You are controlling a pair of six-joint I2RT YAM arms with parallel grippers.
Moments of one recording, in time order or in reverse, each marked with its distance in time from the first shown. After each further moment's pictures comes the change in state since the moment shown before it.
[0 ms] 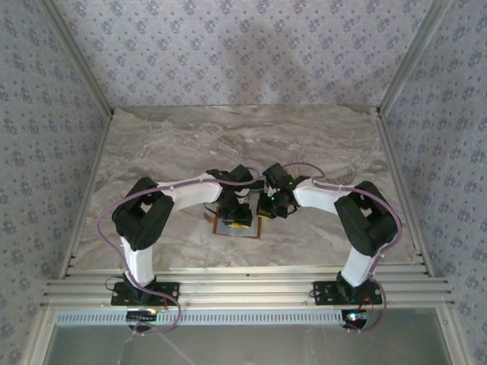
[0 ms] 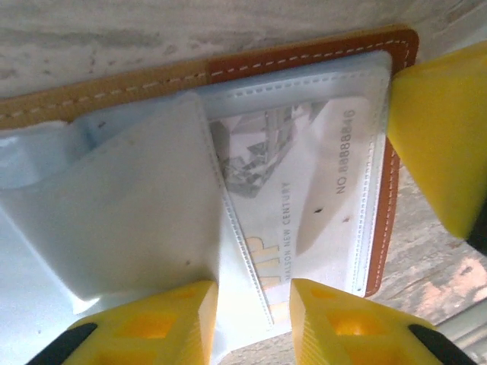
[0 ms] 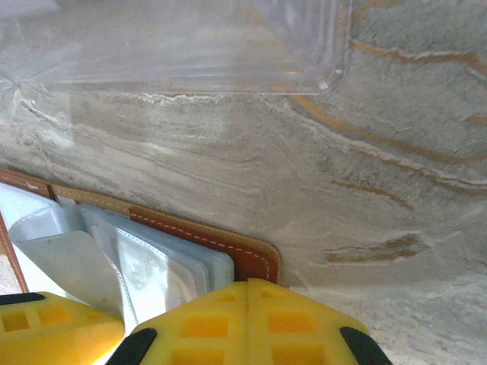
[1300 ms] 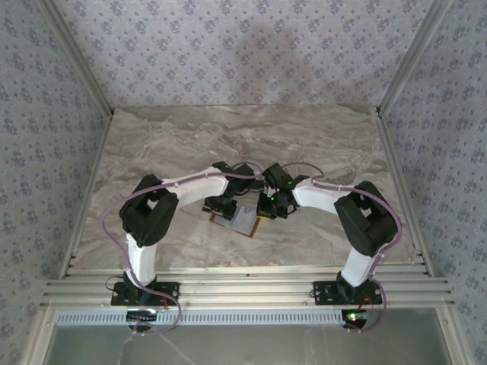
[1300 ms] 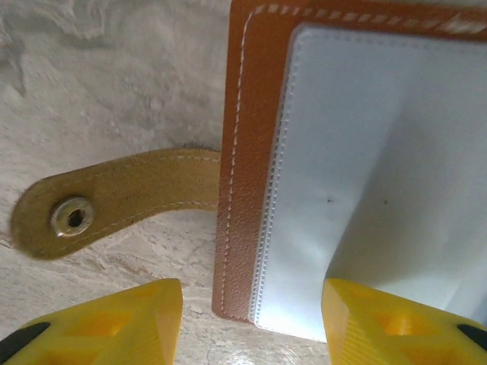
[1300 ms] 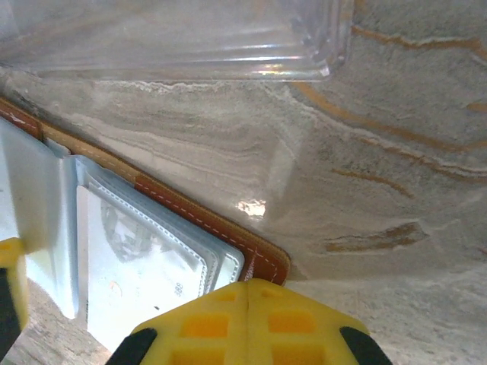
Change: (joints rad) left arm 0.011 0.060 0.101 -0.285 -0.488 0.085; right arm 0.010 0.000 0.015 -0.031 0.007 -0.013
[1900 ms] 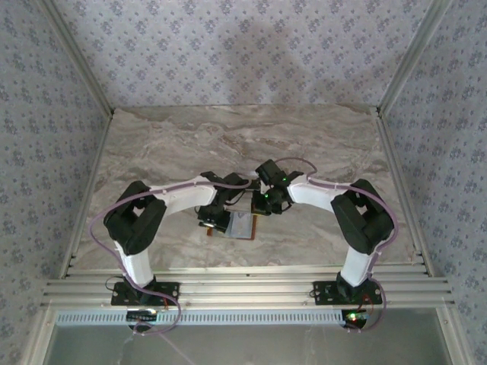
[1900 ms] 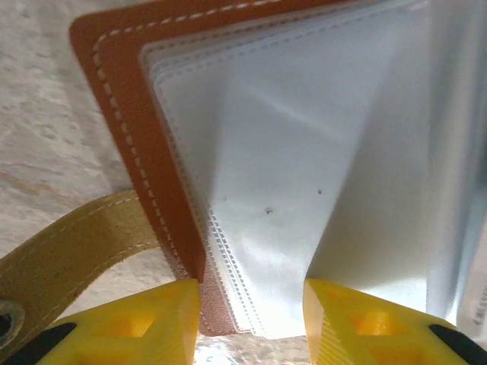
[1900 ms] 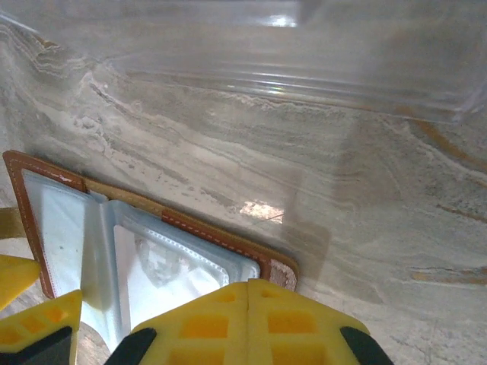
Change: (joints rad) left arm 0.001 -0.134 -0.182 0.084 0.194 -0.016; right arm 0.026 0.034 0.084 -0.031 -0.011 -0.071
